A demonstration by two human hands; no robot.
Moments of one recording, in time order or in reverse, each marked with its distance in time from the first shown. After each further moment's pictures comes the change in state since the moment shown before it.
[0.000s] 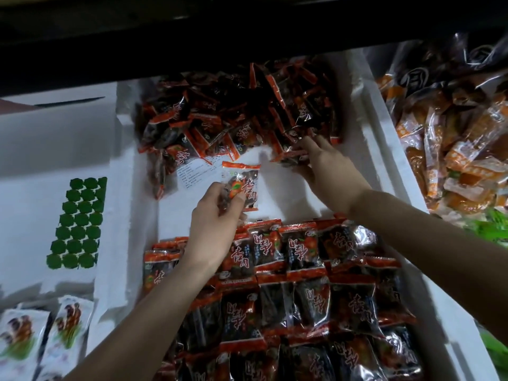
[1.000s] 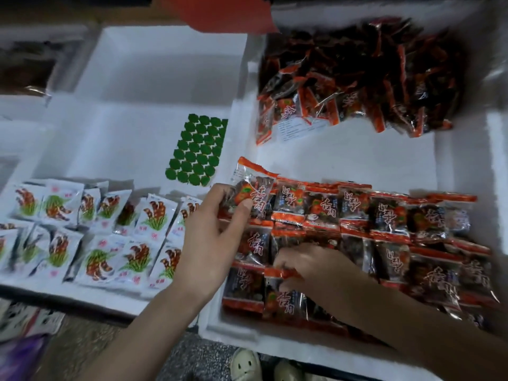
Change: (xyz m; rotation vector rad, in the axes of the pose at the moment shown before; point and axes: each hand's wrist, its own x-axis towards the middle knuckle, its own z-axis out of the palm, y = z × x) left_hand -0.132 -0.021 -0.118 0.116 0.282 0.112; right_hand -0.135 -0.146 0.058 0.147 -0.695 -0.368
